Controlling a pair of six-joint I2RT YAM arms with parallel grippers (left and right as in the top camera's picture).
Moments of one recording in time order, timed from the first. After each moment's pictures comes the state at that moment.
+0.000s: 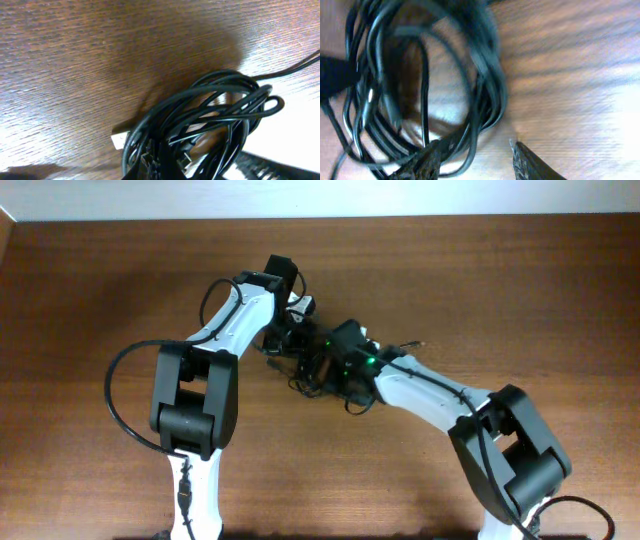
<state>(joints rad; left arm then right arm) -0.28 2.22 1.69 -1.00 0.36 -0.12 0.64 1.93 1.19 -0.45 -0.10 0.97</state>
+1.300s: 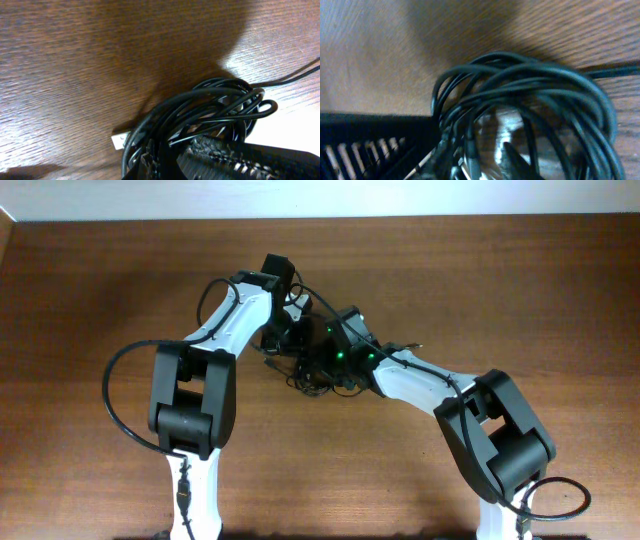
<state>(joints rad) -0.26 2.22 1.69 -0.99 0.36 -0.14 0.58 2.03 1.20 -0.14 -0.24 1.15</state>
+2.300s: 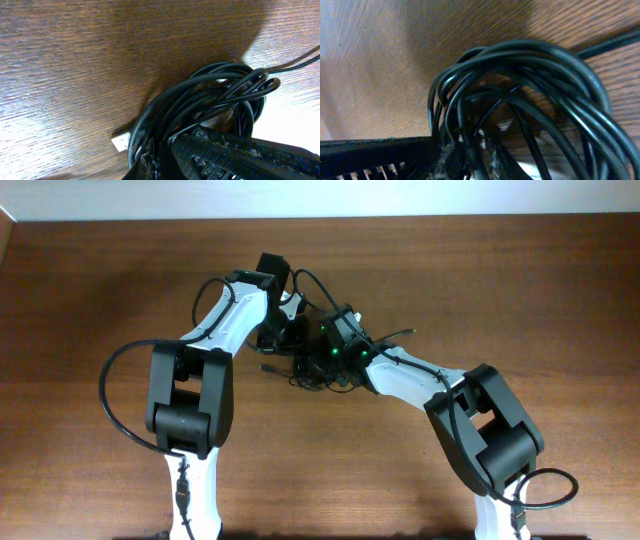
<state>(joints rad) -0.25 2.22 1.69 -0.99 0.35 -0.16 0.60 2.09 1.25 -0.13 -0.20 1.22</state>
